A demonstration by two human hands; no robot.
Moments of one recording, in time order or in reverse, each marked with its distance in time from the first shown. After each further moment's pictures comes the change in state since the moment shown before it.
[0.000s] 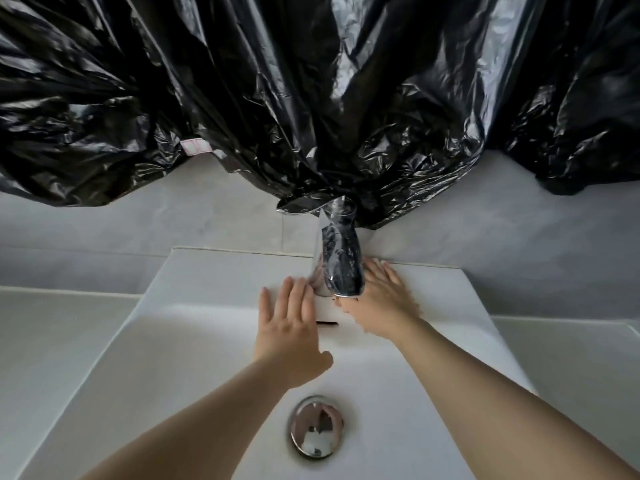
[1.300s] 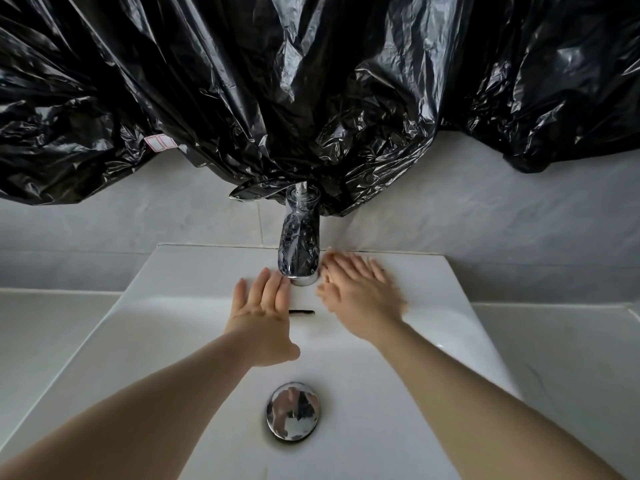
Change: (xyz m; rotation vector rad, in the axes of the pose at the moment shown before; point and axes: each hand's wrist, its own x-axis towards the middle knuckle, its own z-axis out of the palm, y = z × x) left_hand 0.007 -0.001 -0.004 0.174 -0.136 -0.027; right_hand -0.009 0.021 0.028 -0.029 0.124 -0.075
